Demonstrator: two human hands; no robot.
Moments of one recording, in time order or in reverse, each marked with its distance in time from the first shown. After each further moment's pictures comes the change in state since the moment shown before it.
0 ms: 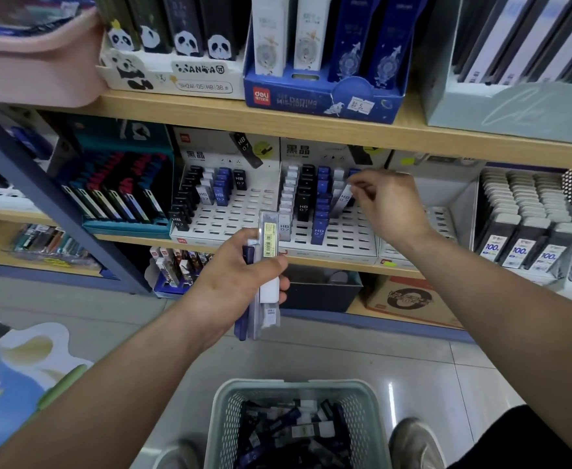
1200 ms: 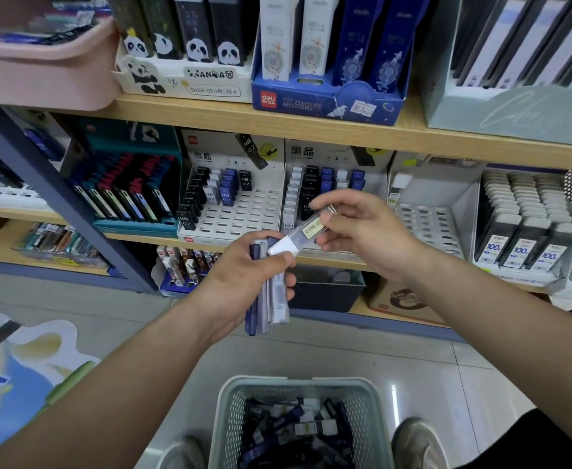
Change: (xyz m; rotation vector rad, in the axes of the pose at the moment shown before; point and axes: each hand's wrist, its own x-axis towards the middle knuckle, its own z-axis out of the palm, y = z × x) left_hand -0.005 0.006 0.005 -0.039 -0.025 -0.036; right_hand -0.038 -0.079 -0.024 1.021 -0.421 0.486
